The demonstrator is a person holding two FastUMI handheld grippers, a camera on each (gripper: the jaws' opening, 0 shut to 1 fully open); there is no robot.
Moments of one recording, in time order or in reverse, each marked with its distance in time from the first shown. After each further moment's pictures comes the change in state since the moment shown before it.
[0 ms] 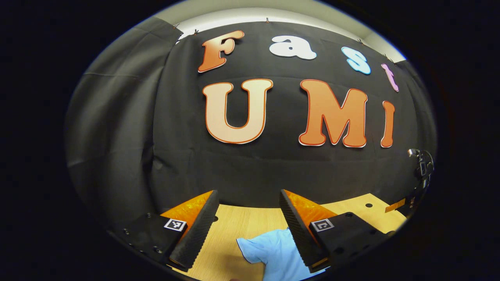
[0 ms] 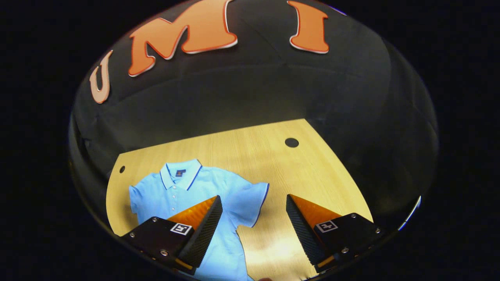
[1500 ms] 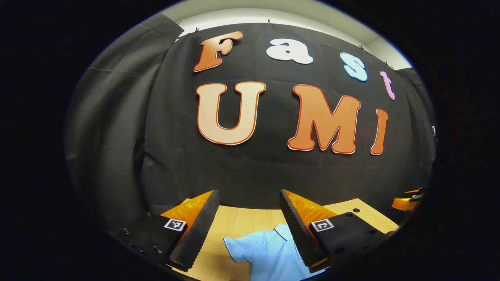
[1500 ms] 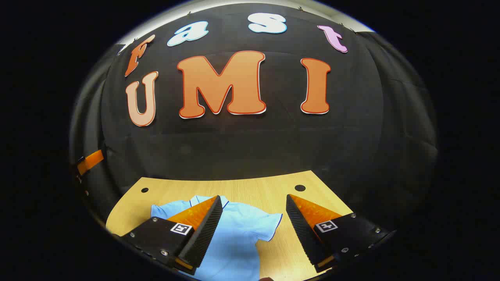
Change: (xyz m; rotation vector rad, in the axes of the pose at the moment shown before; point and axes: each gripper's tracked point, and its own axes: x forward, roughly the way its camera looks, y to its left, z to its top) left arm -0.012 -0.025 0.016 -0.039 -0.013 -0.070; right arm -0.159 0.051 0.026 -0.083 -0.556 0.075
